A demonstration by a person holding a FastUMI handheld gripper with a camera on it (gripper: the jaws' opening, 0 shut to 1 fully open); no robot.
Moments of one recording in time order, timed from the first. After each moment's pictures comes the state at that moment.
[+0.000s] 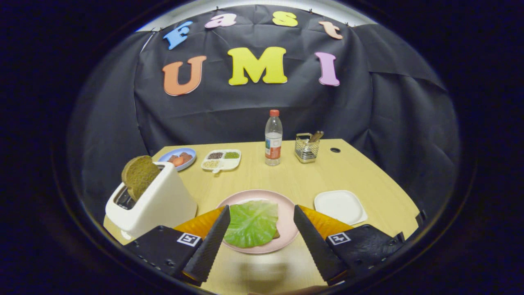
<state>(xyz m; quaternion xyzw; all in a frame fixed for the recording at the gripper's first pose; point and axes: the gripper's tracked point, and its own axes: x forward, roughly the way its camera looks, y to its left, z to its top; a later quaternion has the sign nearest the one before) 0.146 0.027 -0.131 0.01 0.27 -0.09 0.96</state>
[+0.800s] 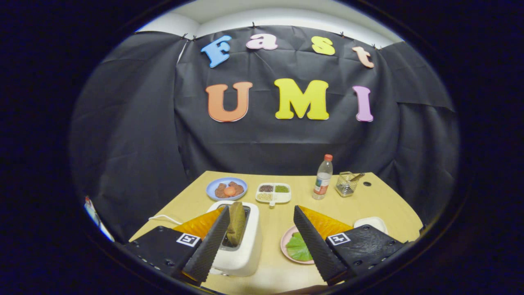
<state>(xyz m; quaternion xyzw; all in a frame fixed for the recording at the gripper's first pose) 0.172 0.189 -0.045 -0.02 0.20 -0.01 0.98</state>
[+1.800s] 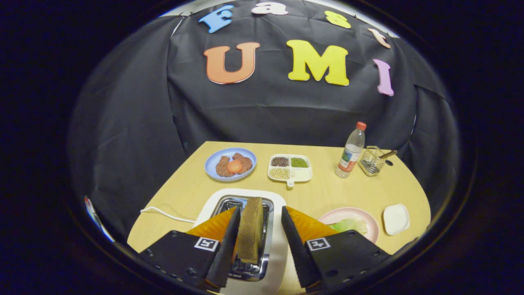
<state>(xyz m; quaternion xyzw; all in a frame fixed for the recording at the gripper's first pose) 0.248 0.217 -0.143 -0.02 0.32 -0.01 0.95</state>
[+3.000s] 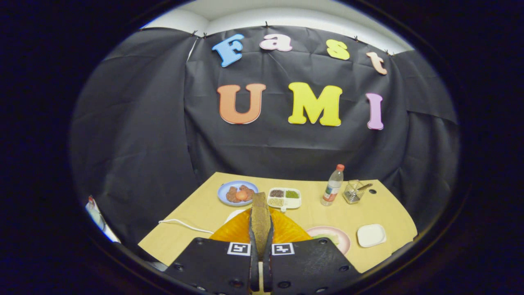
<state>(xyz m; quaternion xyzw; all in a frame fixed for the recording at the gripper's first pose) 0.163 0.219 -0.001 -0.03 0.19 0.01 0.98</state>
